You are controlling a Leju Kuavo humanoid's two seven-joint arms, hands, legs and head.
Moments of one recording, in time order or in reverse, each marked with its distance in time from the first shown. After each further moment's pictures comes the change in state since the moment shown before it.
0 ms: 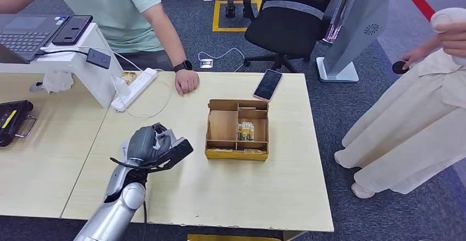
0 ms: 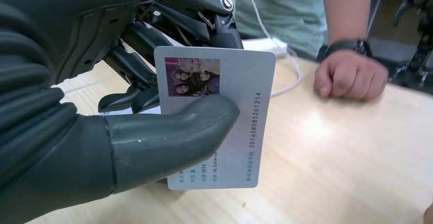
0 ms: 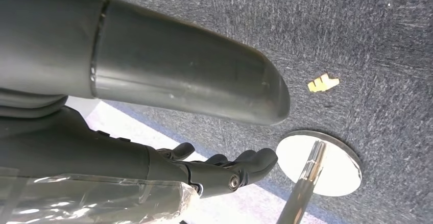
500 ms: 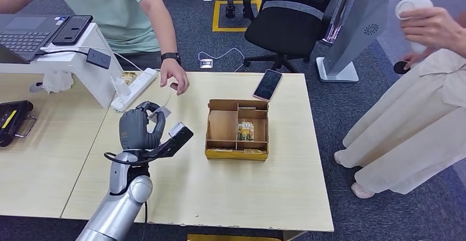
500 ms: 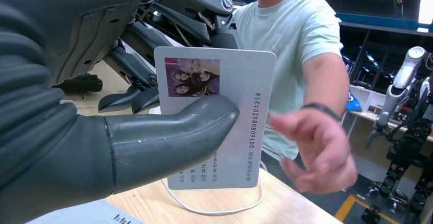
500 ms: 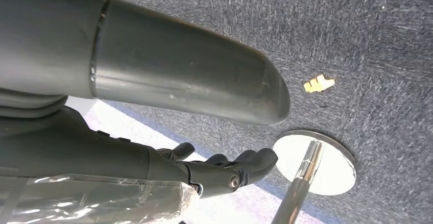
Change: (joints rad) left arm -0.043 -0.056 0.008 -0.021 -0.136 0.316 -0.076; right arm -0.003 0.006 0.019 -0.004 0.000 0.000 0.007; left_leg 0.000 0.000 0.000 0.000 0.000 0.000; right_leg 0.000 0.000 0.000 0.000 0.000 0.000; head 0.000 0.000
